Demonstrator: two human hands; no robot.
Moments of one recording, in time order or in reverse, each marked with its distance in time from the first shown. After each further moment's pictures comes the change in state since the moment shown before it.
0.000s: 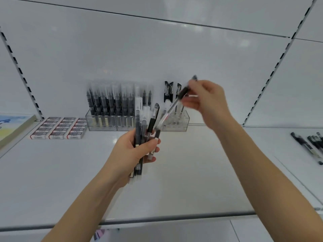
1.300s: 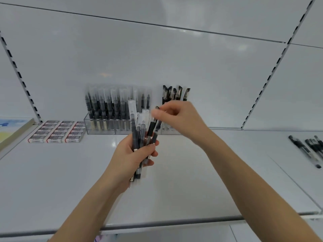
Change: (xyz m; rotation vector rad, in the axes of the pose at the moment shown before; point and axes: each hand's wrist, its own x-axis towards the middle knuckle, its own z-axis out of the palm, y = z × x) left_hand 0.000 -0.003 0.003 -0.001 0.025 0.032; right_hand -0.018 0.019 0.021 -0.612 -0.318 -0.176
